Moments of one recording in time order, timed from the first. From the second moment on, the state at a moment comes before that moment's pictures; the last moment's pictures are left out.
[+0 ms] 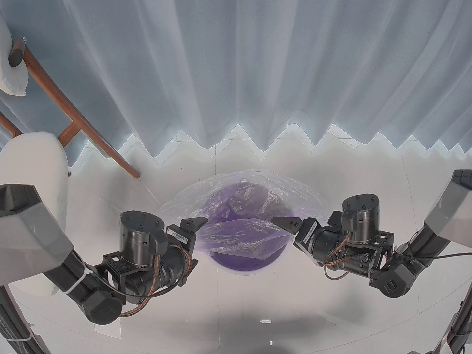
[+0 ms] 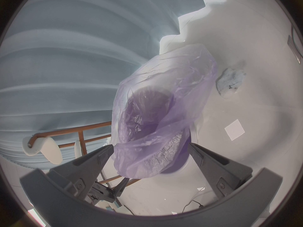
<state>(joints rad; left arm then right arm) -0.61 1.96 -0.50 -1.03 0.15 -1.53 0.45 2.02 -0.64 -0.97 0.07 1.04</state>
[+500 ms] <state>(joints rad) -0.58 2.06 -0.63 -1.02 0.12 -1.53 0.44 2.05 -0.73 -0.86 0.03 1.10</state>
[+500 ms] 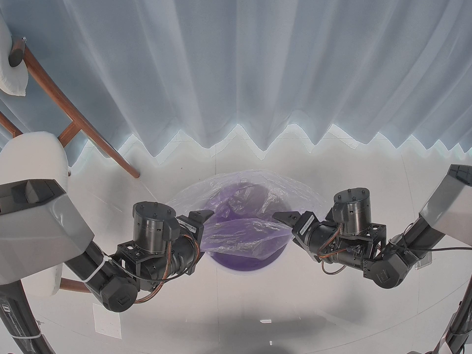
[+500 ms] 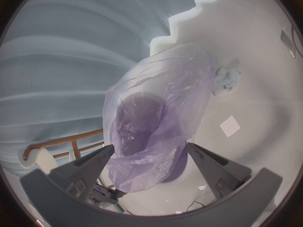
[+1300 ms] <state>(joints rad) -0.72 2.06 -0.44 -0.99 0.13 -1.30 0.48 2.05 -0.49 -1.01 -0.06 0.96</state>
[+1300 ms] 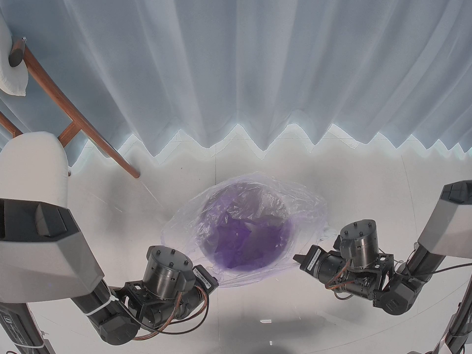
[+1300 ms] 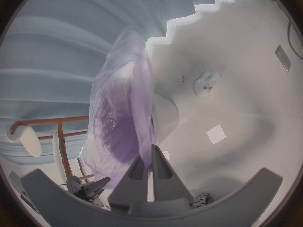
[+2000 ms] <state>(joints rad) -0.76 2.26 -0.44 -1.06 0.27 -0.91 0.47 2.35 -0.37 -1.41 -0.07 0.80</state>
